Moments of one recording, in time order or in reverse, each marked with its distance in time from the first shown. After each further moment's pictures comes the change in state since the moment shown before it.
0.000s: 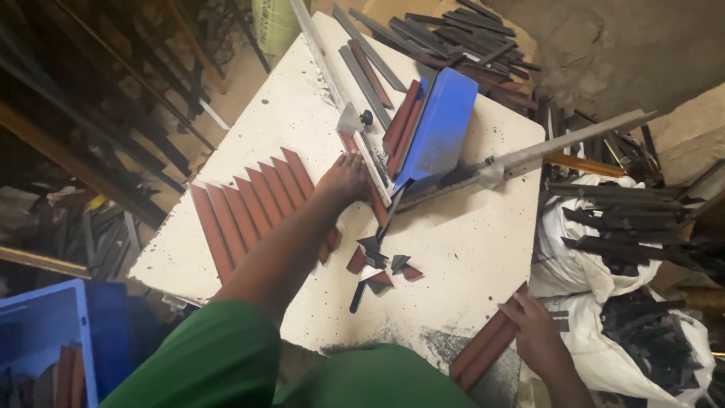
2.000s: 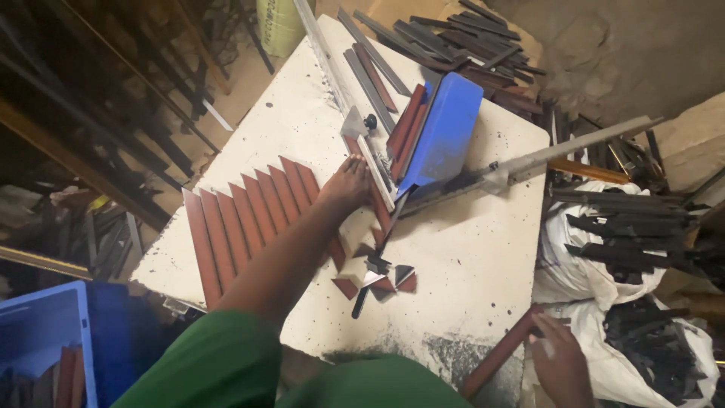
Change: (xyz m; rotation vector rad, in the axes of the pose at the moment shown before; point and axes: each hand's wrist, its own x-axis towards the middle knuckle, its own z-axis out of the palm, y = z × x) left_hand -0.008 -0.003 -0.011 0.083 0.147 0.083; right_hand -0.027 -0.016 -0.064 0.327 0.197 0.311
